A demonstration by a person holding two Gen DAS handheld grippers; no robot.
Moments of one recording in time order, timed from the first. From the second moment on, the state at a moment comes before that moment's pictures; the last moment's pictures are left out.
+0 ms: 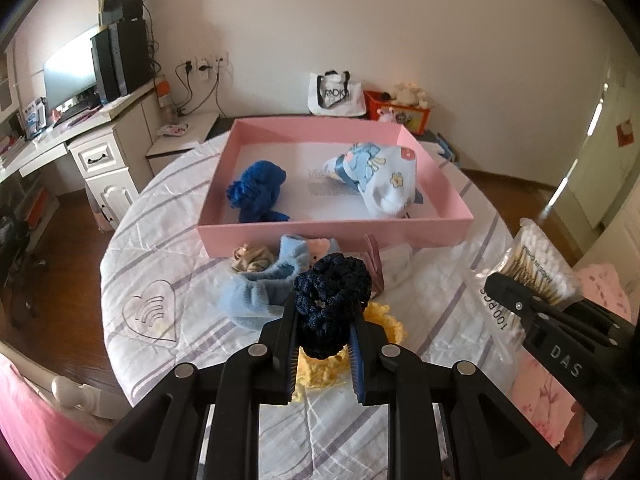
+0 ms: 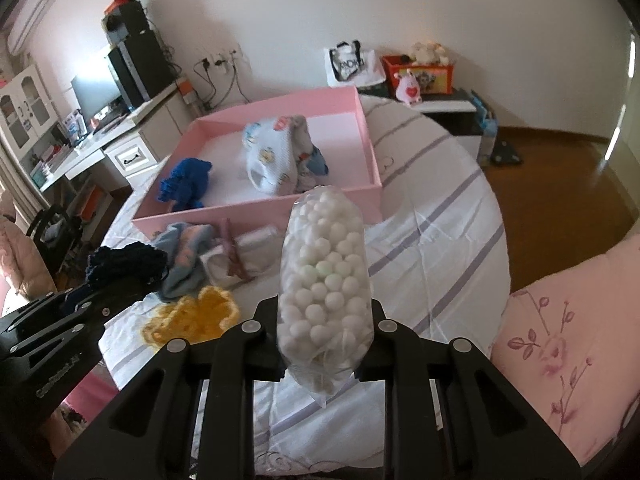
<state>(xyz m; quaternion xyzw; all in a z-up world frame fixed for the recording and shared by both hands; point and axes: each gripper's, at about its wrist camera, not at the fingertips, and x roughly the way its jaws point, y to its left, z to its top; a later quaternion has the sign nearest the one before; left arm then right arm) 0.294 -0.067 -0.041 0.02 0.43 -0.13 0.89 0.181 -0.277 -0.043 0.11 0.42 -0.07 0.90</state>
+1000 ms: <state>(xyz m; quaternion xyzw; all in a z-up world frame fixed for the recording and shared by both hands) 0.143 -0.021 0.045 0.00 0.30 -0.11 0.95 0.086 -0.199 0.047 0.04 0.30 -0.03 0.95</state>
